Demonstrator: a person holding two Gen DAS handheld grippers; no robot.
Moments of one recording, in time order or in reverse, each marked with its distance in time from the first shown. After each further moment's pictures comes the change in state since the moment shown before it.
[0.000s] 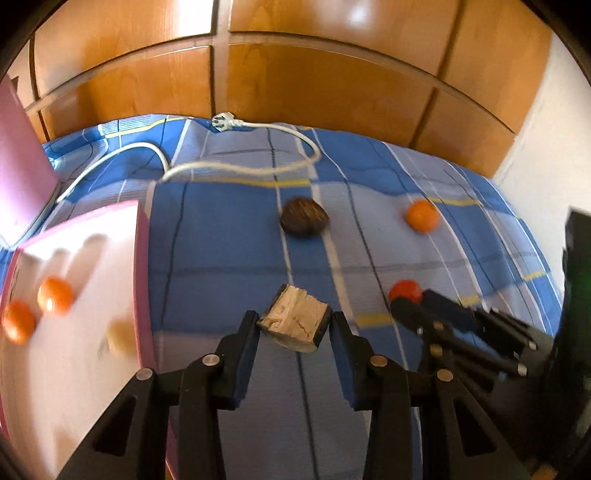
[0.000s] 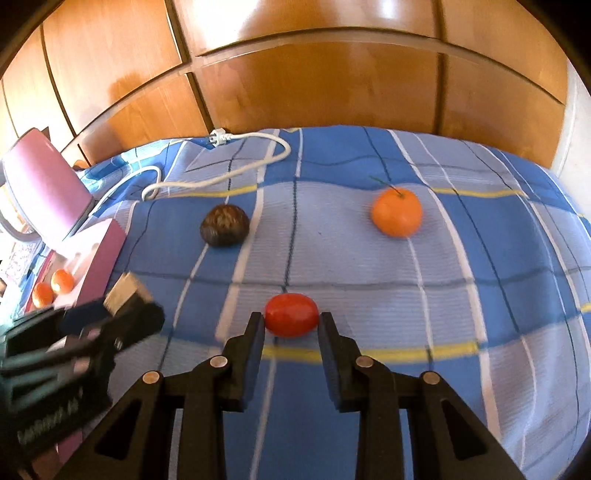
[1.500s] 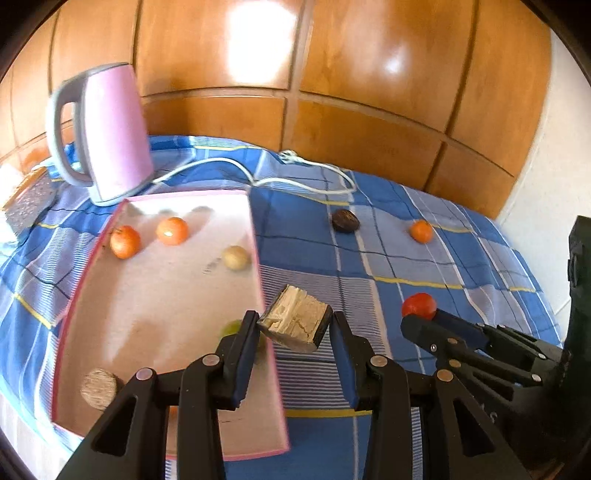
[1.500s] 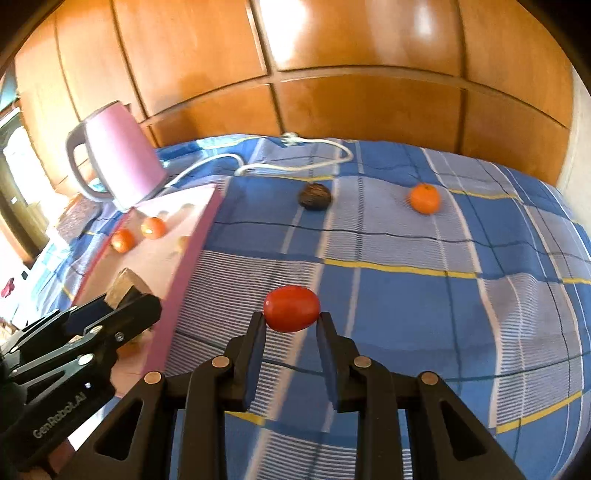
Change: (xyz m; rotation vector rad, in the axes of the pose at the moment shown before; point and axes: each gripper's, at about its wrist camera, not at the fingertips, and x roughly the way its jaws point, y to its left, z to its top) left arm -0.112 0.032 -0.086 -0.139 -0.197 0.099; right arm -0.088 0.062 -0.058 -0.117 -0.045 0.112
